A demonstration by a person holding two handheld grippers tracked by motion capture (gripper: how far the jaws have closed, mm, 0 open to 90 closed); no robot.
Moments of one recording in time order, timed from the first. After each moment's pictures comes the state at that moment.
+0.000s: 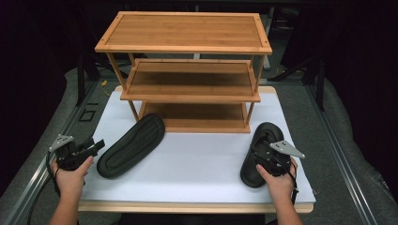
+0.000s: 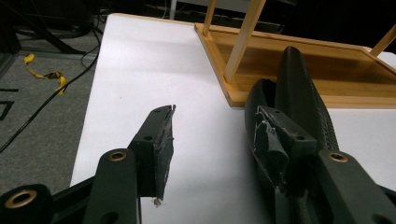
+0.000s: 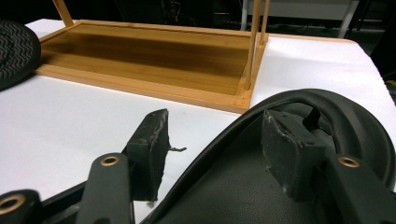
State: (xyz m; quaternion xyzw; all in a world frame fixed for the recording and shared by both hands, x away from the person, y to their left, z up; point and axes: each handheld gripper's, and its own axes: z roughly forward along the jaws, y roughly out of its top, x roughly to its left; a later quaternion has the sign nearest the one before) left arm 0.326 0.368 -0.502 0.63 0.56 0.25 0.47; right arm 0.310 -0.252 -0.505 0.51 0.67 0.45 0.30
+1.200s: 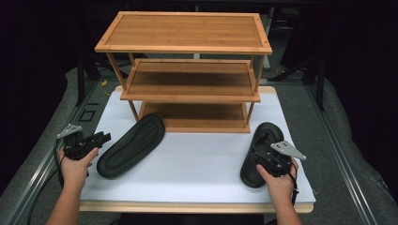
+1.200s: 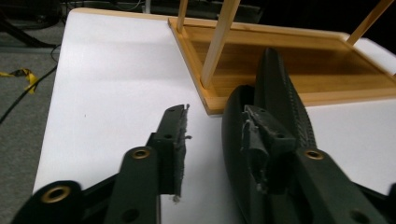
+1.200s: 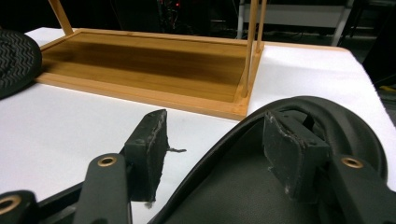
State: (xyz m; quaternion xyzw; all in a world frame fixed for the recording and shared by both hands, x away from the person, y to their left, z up) left arm 0.359 0.355 -0.489 0.68 0.53 0.21 0.46; right arm 0.305 -0.251 -0.500 0.51 0.66 0.46 0.31
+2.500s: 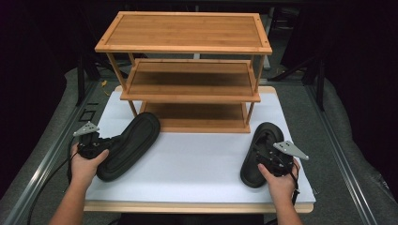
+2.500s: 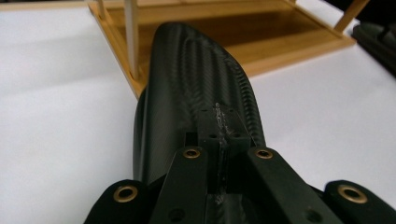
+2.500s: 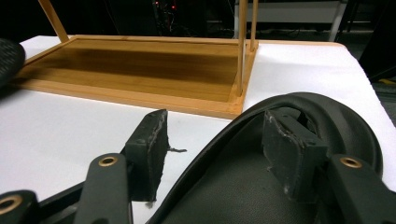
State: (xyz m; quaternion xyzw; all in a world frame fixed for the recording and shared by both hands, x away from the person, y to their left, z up) left arm 0.361 0.324 -0.482 0.73 0.46 0.16 0.47; right arm 0.307 -0.256 -0.502 0.52 0.64 0.47 0.30
